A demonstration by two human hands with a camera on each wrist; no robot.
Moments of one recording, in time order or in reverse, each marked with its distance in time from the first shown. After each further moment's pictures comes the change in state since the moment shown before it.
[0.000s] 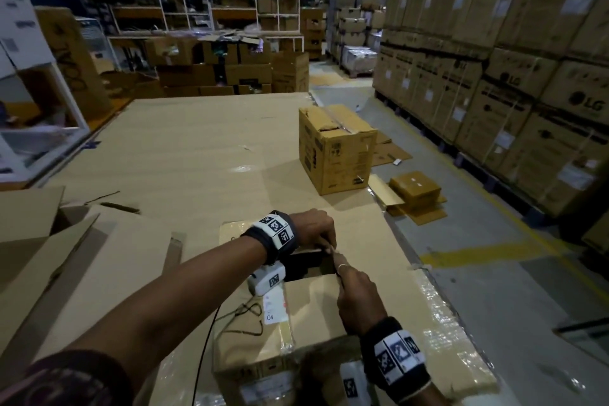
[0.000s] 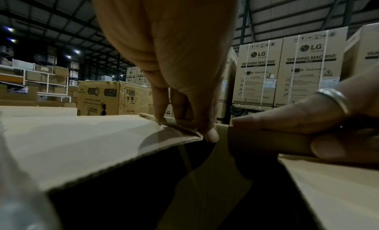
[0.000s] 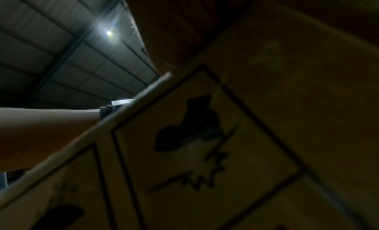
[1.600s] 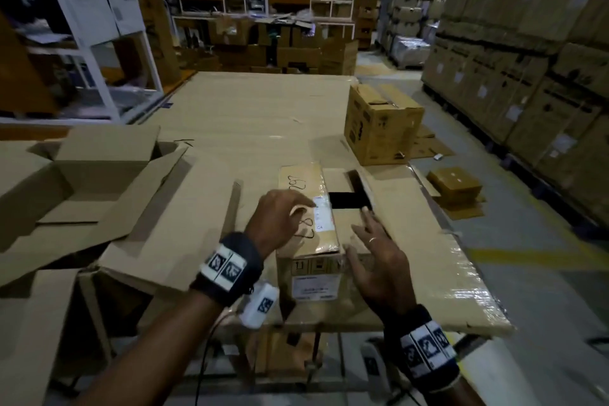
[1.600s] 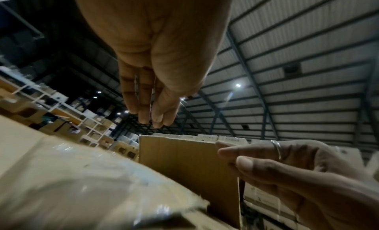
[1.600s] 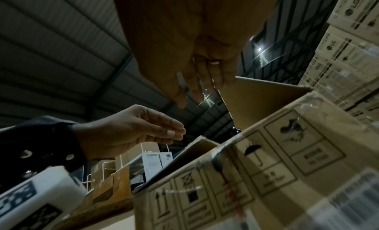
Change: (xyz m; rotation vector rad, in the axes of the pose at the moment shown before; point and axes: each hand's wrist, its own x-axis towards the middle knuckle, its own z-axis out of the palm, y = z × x) left_hand -0.241 0.139 0.061 -0.208 0.867 -0.568; right_hand -0.119 -0.035 0.017 0.015 0.423 -0.606
